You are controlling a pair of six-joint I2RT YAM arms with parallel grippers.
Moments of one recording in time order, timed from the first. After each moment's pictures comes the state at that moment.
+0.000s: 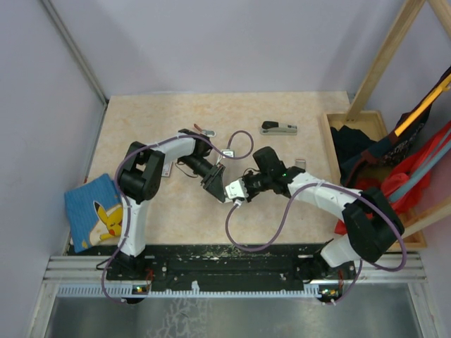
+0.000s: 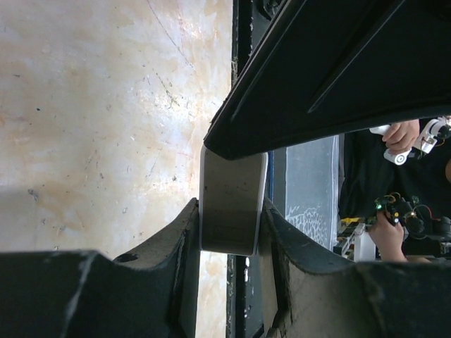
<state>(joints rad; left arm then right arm) -0.50 2.18 1.54 -1.23 1.20 0.78 0.67 1.44 0.83 -0.20 -0.69 -1.28</state>
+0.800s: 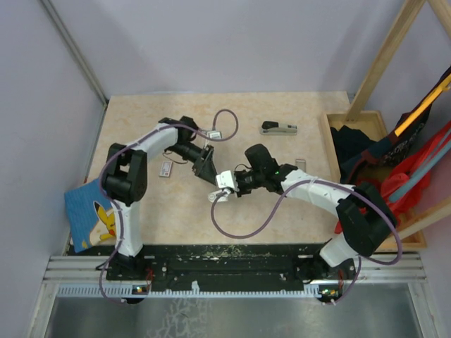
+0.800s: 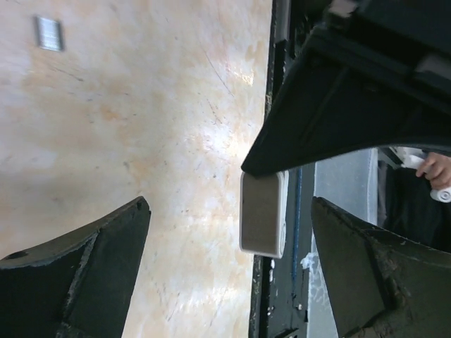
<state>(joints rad) -0.39 2.10 1.58 -1.13 1.15 0.69 0.72 1.49 0.89 -0.16 -0.68 -1.03</state>
